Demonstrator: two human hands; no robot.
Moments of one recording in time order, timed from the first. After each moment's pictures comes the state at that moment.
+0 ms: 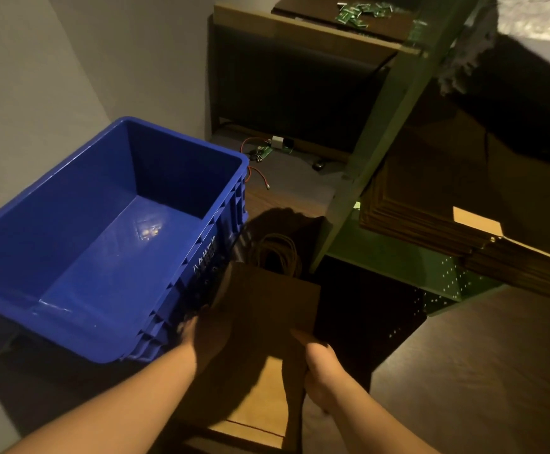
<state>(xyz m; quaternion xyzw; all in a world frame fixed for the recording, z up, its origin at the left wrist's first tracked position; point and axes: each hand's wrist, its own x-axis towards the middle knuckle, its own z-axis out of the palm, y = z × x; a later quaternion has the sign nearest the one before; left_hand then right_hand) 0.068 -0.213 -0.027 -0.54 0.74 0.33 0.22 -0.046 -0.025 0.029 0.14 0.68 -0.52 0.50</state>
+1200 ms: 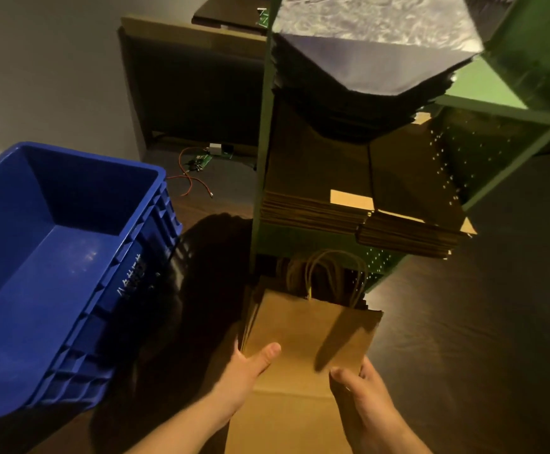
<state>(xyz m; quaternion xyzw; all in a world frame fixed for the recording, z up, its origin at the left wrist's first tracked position) 0.007 -0.061 0.043 -0.39 0.56 0.73 0.07 -0.097 0.139 0.051 0.15 0.69 -0.58 0.40</state>
